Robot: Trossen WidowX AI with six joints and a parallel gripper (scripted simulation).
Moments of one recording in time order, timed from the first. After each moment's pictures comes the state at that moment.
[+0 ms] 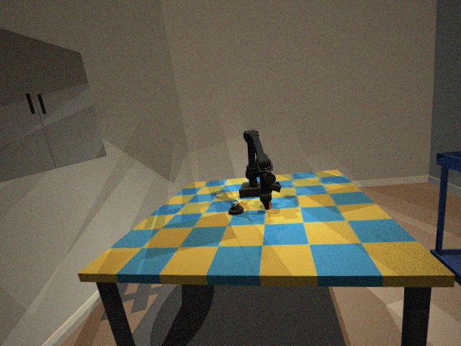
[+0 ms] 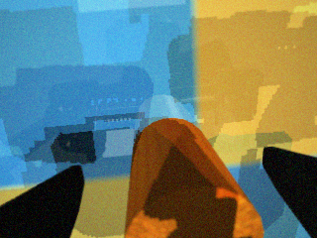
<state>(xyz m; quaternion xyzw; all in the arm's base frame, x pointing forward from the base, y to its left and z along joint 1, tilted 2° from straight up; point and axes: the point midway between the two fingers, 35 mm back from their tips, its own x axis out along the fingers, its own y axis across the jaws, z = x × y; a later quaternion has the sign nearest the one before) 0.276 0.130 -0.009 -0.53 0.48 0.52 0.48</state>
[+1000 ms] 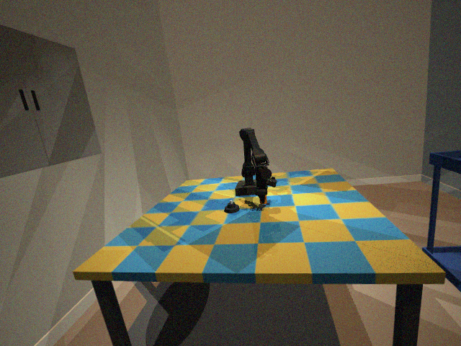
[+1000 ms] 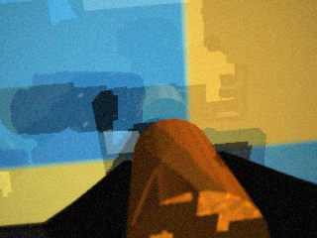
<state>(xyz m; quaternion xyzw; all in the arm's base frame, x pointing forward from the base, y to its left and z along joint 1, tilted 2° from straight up) 0.278 0.131 0.013 -0.52 0.48 0.52 0.47</state>
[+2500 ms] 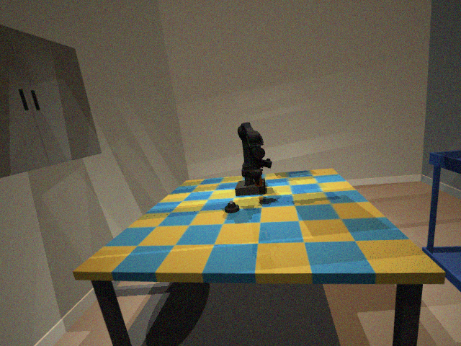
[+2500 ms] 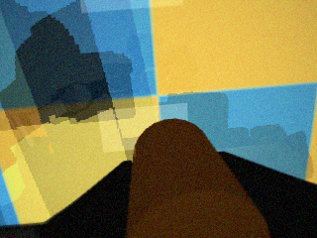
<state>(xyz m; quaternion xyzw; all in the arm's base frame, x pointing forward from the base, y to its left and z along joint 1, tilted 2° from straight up) 0.291 0.117 0.124 -0.53 0.48 0.52 0.48</state>
